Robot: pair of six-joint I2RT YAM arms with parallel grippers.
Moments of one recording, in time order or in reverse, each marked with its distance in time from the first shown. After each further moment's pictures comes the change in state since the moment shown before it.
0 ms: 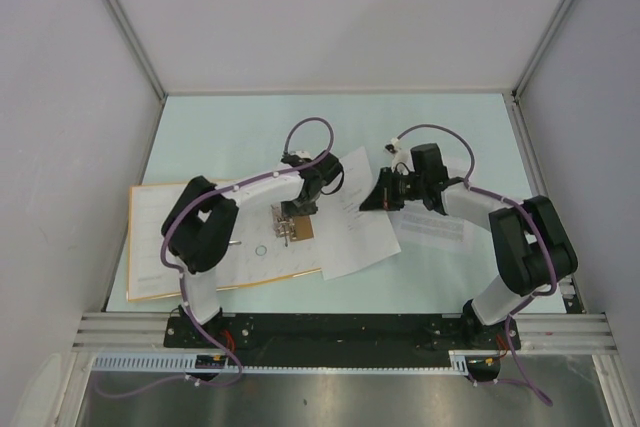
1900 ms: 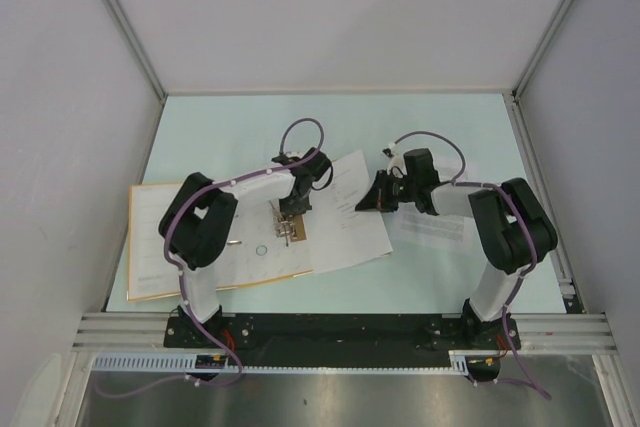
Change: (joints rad) left arm 0.079 0.016 -0.069 0.139 0.092 0.121; right arm 0.013 0.158 -0.006 0.177 0.040 0.107
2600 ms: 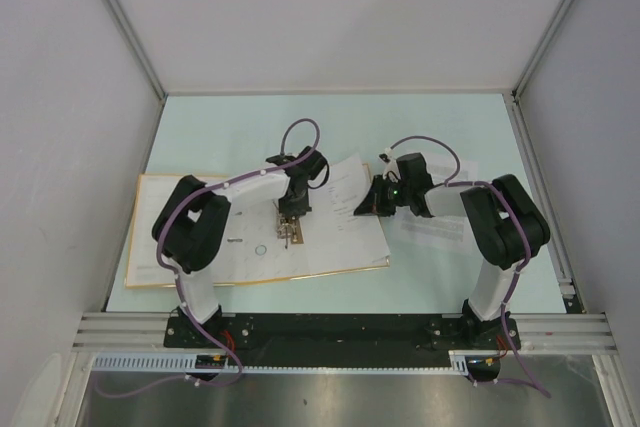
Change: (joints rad) left arm 0.018 -0.038 -0.023 0.014 0.103 0.063; right arm 0.036 0.049 0.000 0.007 0.088 0.006
